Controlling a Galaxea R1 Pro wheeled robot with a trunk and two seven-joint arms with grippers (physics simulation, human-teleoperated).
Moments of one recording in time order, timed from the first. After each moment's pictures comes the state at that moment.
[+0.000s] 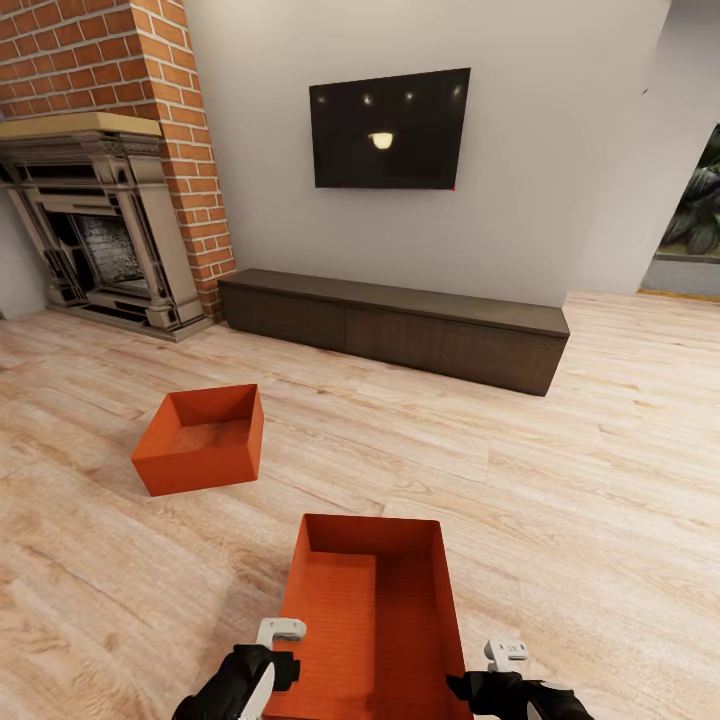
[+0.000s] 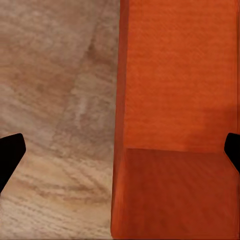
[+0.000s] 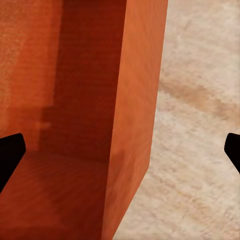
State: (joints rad) left arm -0.41 -0.14 -0.06 -0.57 0.03 0.48 0.21; right arm -0.37 -0.07 0.01 -0.46 -0.08 0.23 0.32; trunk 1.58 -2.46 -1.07
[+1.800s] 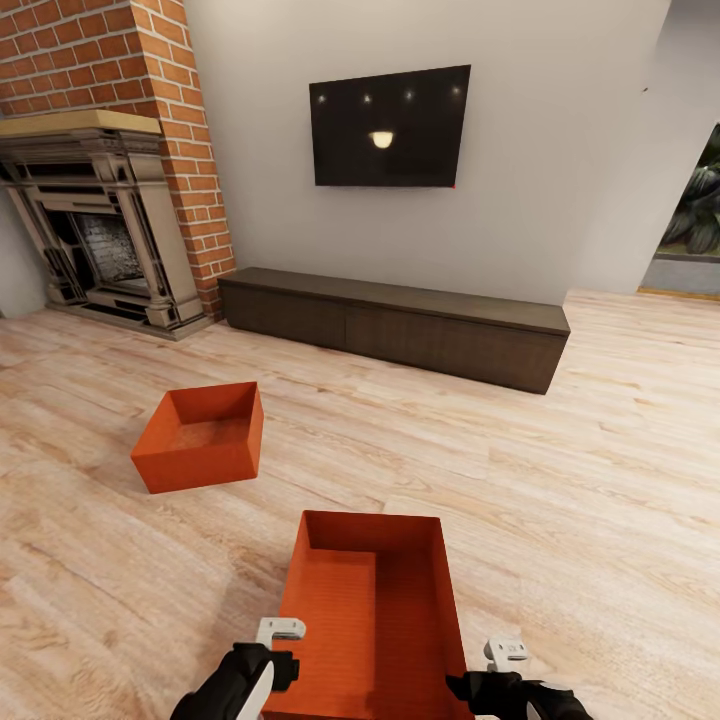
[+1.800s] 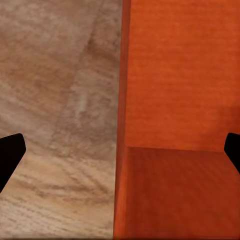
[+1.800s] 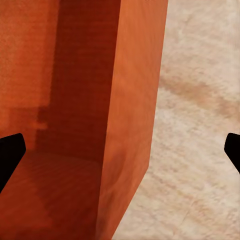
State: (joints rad) left arm -0.42 -0.13 -0.06 -0.55 0.03 0.48 0.20; right arm -0.37 -0.06 0.01 -0.46 -0.08 0.23 0.32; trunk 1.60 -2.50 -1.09
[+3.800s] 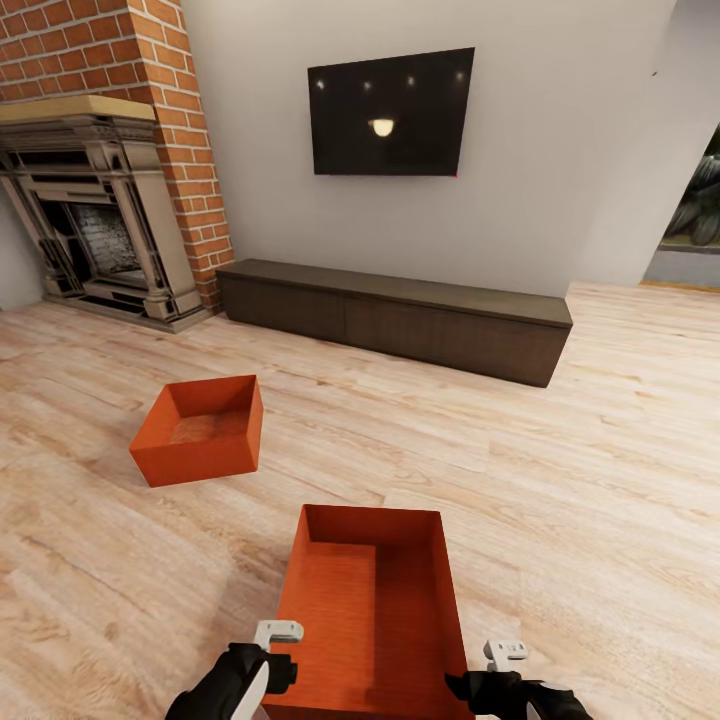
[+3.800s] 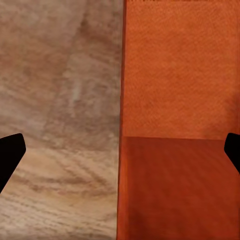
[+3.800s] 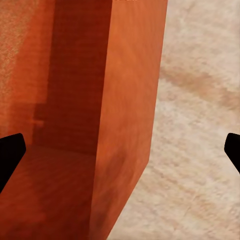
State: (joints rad) left arm -0.43 -0.12 -0.06 -0.52 0.03 0.48 0.16; right arm -0.37 -0.06 0.01 -0.46 -0.08 0.22 0.32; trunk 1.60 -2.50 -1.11
